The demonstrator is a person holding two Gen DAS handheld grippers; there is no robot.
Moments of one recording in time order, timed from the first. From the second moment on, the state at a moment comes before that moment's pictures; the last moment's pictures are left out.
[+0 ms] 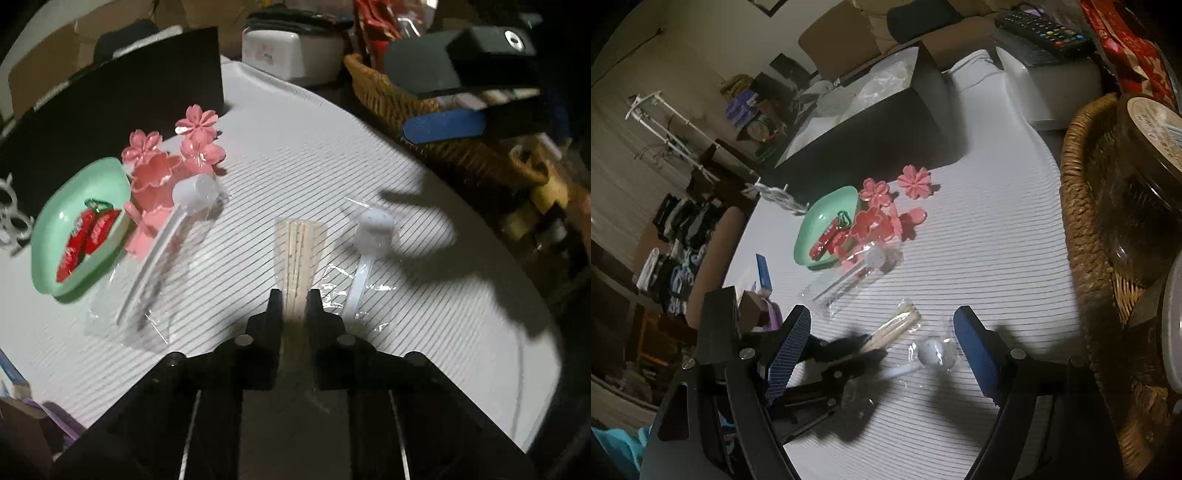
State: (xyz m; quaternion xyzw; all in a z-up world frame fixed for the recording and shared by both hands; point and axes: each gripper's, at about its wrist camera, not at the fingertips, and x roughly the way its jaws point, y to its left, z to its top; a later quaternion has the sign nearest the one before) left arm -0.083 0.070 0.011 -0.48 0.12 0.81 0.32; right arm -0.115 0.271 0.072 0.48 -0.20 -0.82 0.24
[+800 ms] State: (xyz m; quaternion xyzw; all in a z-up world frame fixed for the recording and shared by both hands) left arm -0.222 -0.072 0.061 -0.50 -0.09 0.85 0.12; right arm -0.108 0.196 0.085 0.47 -0.11 -0.83 0.29
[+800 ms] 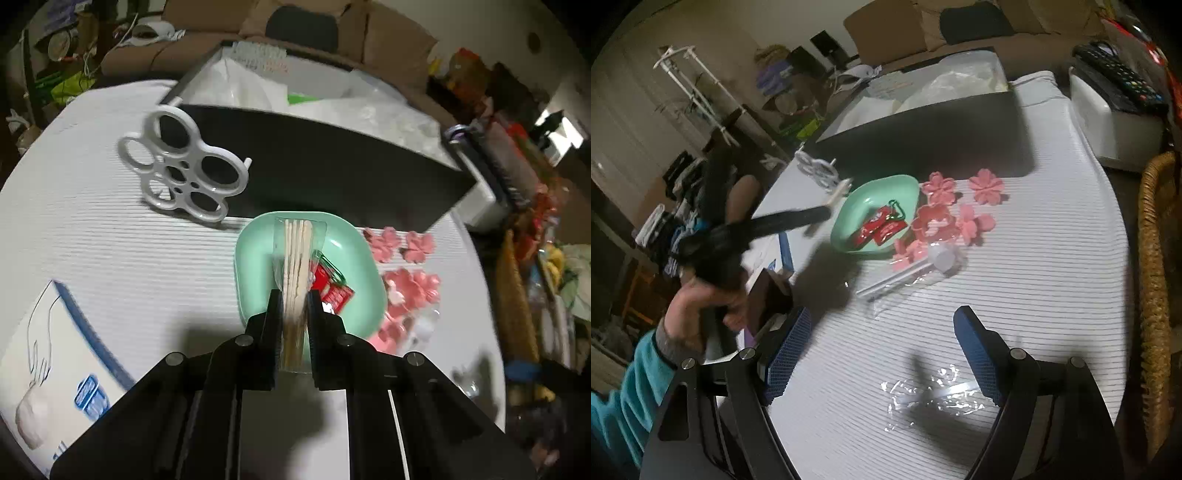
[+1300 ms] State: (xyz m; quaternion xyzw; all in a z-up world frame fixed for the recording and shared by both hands) left arm -0.222 -0.075 0.069 -0.53 -0.09 0.83 0.11; right arm -0.104 0.199 0.090 0.46 -0.12 -0.82 0.30
